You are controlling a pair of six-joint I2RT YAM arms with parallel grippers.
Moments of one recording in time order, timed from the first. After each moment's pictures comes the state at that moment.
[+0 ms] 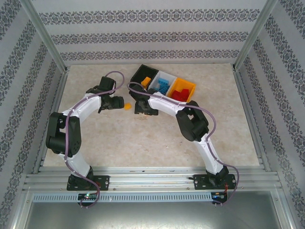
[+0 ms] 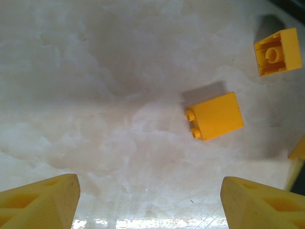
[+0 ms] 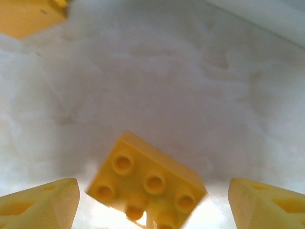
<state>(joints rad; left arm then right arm) -0.19 1.72 1.23 -0.62 0.00 -0.33 0.75 2.33 1.91 -0.86 0.20 0.82</state>
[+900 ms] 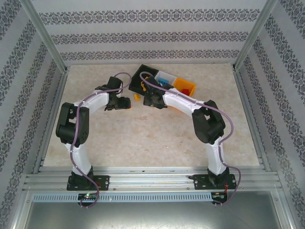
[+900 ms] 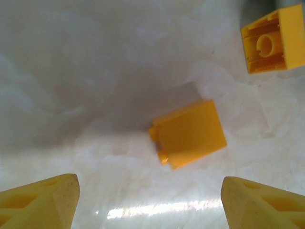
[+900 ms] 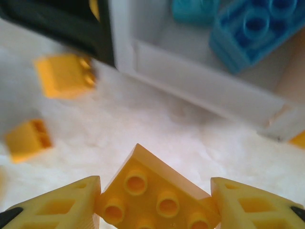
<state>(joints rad) -0.23 1.93 1.35 -0.61 0.07 -0.34 0.63 2.07 1.68 -0.65 0.08 0.74</state>
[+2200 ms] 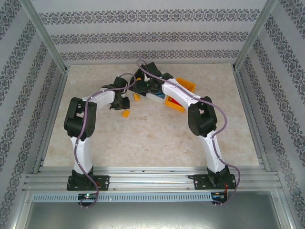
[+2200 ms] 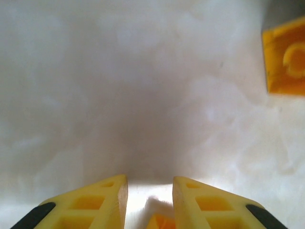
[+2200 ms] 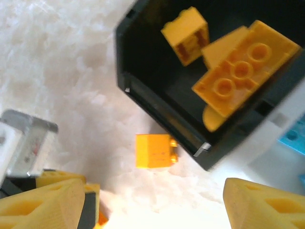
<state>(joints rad) -0.25 2.03 1.41 -0.62 0.06 -0.38 0.59 2.30 2.07 -0.66 -0.12 0.46</state>
